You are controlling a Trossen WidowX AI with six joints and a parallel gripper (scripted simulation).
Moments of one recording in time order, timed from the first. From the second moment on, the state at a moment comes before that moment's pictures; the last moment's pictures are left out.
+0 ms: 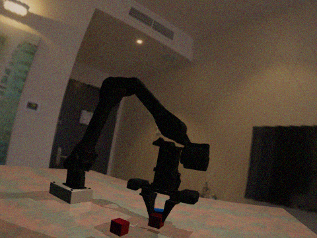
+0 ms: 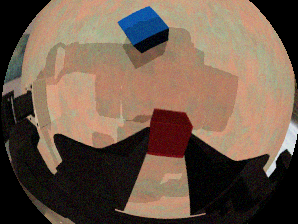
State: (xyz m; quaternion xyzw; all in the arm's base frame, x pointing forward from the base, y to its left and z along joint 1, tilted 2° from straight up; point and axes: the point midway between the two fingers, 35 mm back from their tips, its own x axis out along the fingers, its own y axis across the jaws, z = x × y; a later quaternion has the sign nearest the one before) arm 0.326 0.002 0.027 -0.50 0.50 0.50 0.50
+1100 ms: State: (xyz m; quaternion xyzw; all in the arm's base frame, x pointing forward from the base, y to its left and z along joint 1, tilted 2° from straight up) arm 0.323 0.007 0.115 -0.50 0.50 0.50 0.50
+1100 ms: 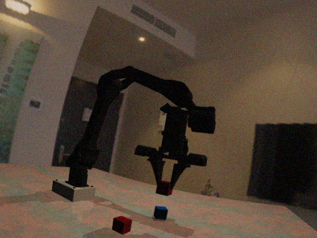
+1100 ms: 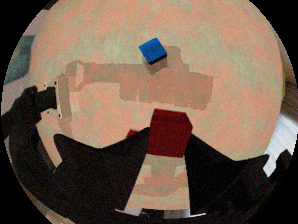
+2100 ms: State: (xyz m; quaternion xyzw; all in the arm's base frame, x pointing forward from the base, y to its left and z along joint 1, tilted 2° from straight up) arm 0.289 0.080 0.076 -0.46 0.53 0.46 0.54
